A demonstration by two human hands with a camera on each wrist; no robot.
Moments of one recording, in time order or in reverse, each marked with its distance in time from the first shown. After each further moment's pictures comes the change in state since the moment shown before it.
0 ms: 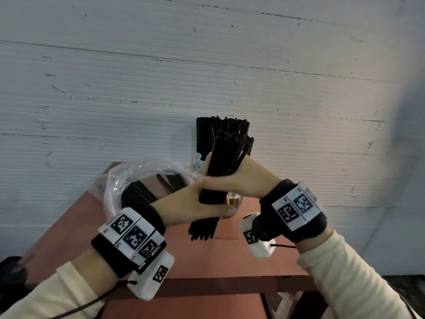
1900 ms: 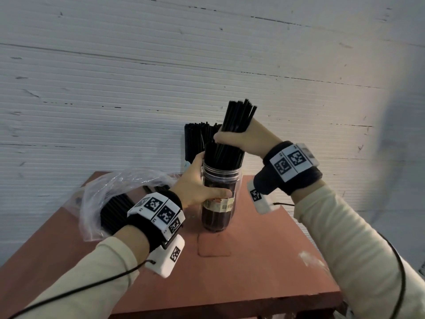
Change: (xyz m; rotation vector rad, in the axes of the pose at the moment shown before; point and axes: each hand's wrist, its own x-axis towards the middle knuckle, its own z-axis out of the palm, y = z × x) left_hand 0.090 -0.032 -0.013 -0.078 0.353 0.007; right_hand 0.065 0.049 -0.077 -0.166 0.210 0.160
